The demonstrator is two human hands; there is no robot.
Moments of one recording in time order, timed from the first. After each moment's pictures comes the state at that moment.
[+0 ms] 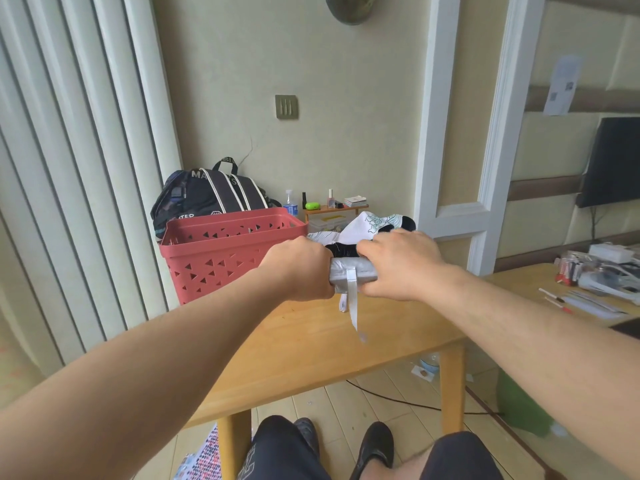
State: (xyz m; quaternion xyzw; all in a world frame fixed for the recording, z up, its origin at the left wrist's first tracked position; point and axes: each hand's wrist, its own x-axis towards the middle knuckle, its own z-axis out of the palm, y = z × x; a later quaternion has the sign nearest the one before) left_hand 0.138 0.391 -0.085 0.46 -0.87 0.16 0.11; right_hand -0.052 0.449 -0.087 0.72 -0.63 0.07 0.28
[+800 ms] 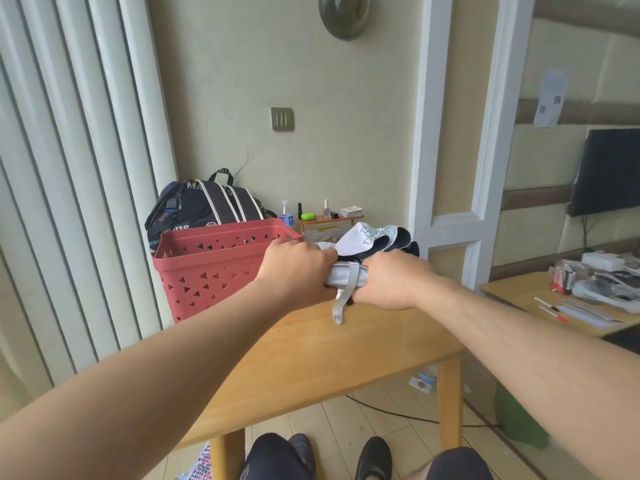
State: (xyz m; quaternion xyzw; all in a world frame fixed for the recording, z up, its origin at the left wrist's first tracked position) left_hand 0.134 0.381 -0.088 0.38 -0.84 0.34 0.19; right_hand -0.052 0.444 -0.082 0.68 -0.72 0.12 0.06
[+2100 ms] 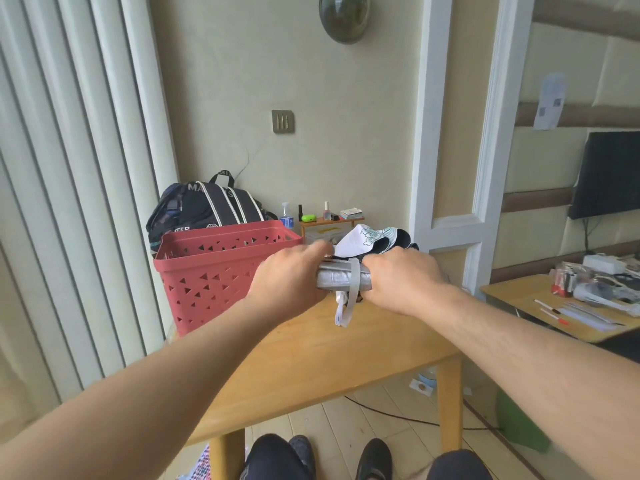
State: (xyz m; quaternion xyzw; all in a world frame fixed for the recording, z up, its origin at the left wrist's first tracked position) left_hand 0.148 0.385 -0.104 0.37 -0.85 0.15 0.36; right_hand -0.052 0.458 -0.083 0.69 -0.69 0.09 0.22
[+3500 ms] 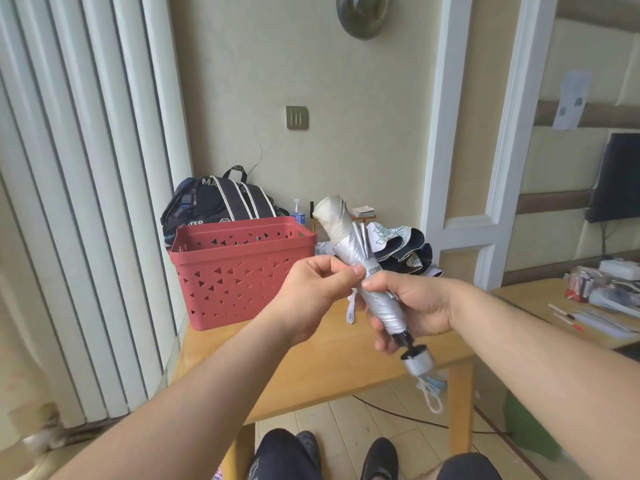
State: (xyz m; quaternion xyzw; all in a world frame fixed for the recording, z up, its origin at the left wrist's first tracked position) left_hand 0.142 0.418 -0.120 0.21 -0.64 -0.56 0.48; right_hand -0.049 0.468 -0.091 0.57 -0.47 0.25 -0.63
